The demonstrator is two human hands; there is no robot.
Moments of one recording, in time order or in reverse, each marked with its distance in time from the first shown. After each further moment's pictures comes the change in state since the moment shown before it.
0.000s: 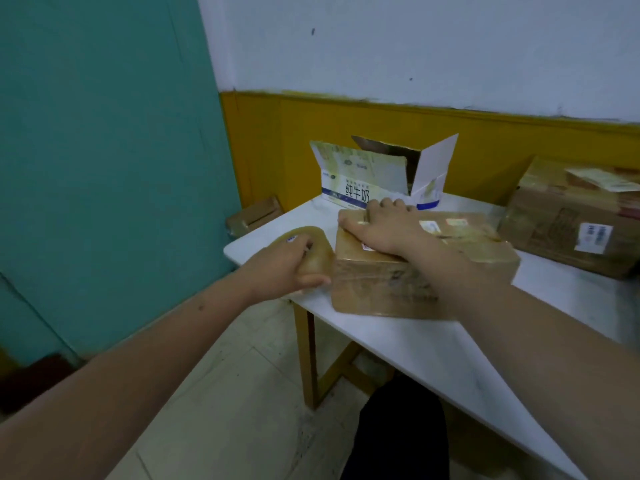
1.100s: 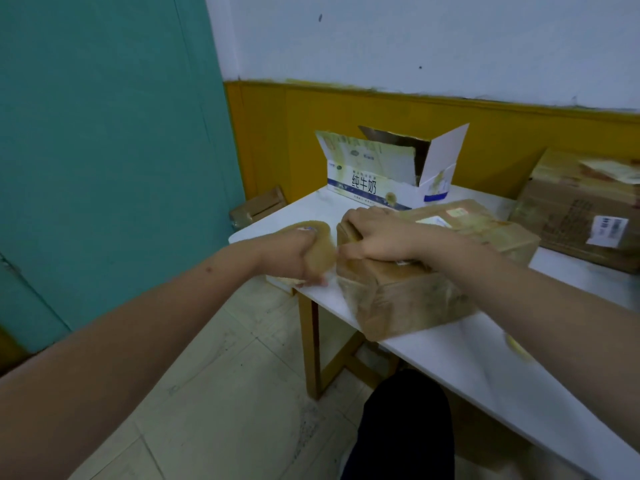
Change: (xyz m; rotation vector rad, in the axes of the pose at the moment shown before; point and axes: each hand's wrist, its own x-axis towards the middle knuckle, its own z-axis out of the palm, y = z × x) left_hand 0.011 0.006 -0.021 0.080 -0.275 -0.035; right_hand -0.026 -0.018 -0.009 0.064 -0.210 -0.417
